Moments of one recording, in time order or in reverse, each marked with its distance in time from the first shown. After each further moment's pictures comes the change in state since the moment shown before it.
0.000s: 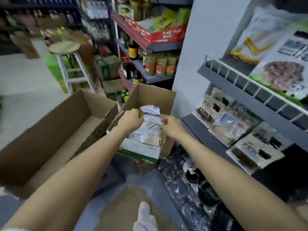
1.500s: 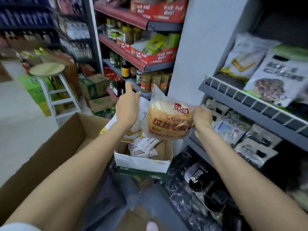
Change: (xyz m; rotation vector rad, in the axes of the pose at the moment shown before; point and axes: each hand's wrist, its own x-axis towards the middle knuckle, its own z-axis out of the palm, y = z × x) left_hand 0.017 0.007 -0.105 -0.250 0.539 0.342; right_hand 0.007 -0.040 -0.051 0.718 0.784 0.286
